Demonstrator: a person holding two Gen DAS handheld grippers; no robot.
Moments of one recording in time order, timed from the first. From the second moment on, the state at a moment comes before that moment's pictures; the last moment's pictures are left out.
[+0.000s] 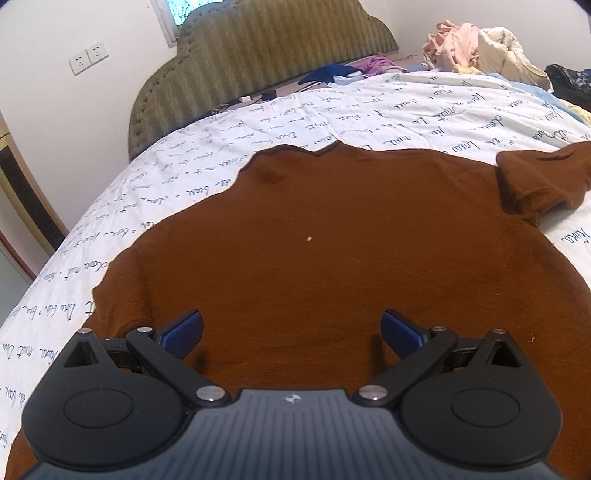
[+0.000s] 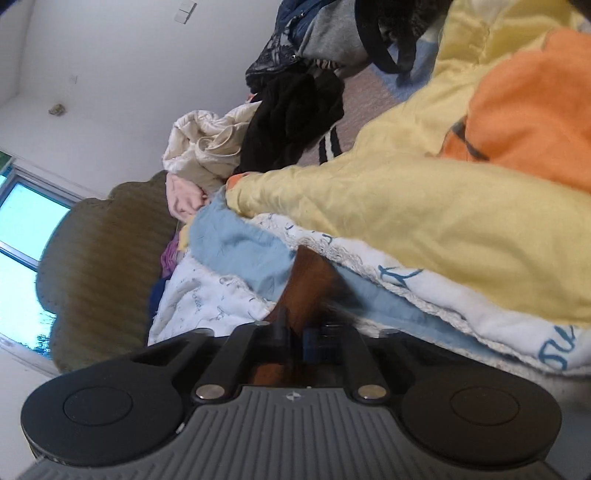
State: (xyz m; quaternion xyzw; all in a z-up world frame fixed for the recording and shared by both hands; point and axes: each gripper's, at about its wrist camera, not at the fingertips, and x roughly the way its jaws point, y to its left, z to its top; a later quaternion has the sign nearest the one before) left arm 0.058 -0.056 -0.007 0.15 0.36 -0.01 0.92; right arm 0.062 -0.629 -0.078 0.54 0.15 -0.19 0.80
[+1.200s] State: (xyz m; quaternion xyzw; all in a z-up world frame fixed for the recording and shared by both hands) left arm 0.064 -0.003 -0.021 0.11 0.36 0.02 0.92; right arm 0.098 -0.250 0.032 0.09 0.23 0.04 0.97
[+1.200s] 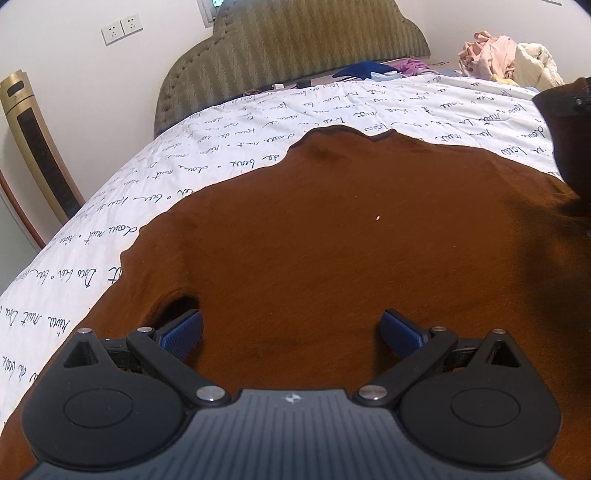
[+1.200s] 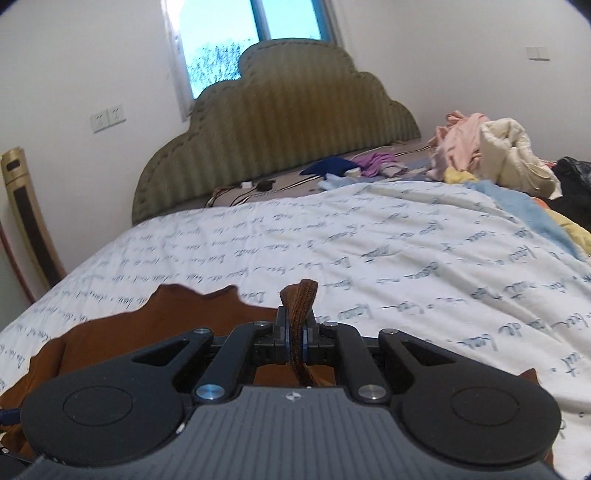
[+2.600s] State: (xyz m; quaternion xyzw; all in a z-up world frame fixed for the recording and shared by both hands) left arm 0.038 0.050 -0.018 0.07 0.38 0.05 0.92; right arm 0.163 0.005 0.029 0.00 0.27 0.26 0.93
